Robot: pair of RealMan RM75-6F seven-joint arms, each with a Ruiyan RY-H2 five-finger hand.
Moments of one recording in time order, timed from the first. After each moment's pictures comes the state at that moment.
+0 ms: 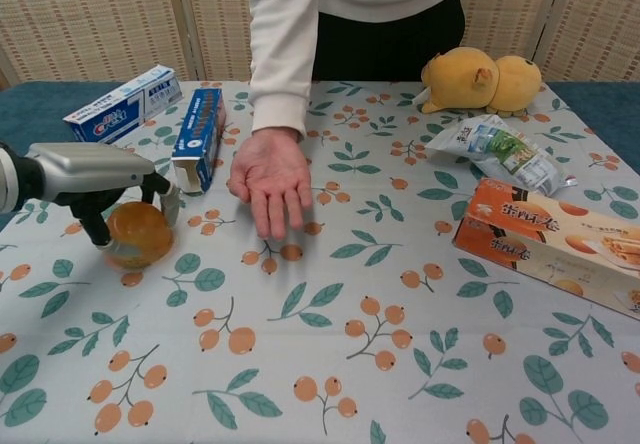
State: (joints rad) left arm -0.81 -1.37 -0.01 -1.40 1.27 0.71 0.17; right arm 0.05 -0.90 0.05 -1.73 -1.59 1.53 0.09
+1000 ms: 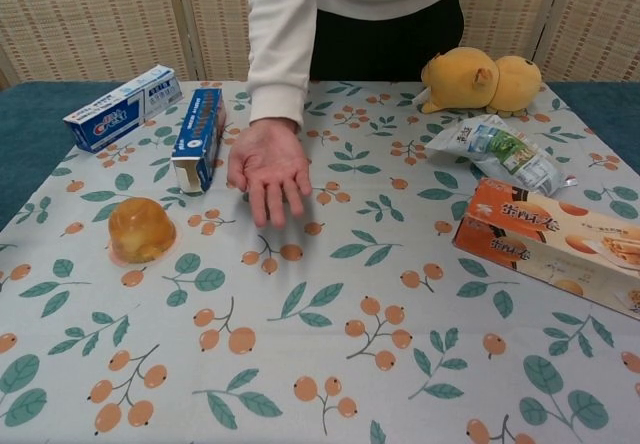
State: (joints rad) left arm -0.43 -1.16 -0.05 -1.74 1.11 1.36 0.32; right arm 0.07 -0.93 0.04 -1.68 -1.57 1.49 0.15
